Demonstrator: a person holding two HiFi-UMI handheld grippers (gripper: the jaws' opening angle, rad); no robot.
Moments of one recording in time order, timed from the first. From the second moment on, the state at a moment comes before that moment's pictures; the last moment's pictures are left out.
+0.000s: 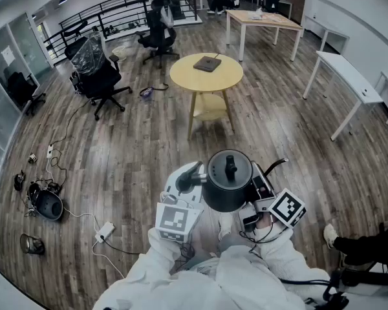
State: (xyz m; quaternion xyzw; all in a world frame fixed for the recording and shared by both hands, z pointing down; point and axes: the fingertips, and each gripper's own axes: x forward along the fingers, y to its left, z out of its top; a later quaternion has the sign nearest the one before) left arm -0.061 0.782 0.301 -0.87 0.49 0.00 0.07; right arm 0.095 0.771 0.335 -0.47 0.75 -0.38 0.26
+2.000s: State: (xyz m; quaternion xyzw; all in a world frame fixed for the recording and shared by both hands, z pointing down) left arm 0.017 0.415 0.324 -0.85 0.52 -0.03 0.06; right arm 0.166 0.390 0.364 -0.43 0.76 -0.43 0.24
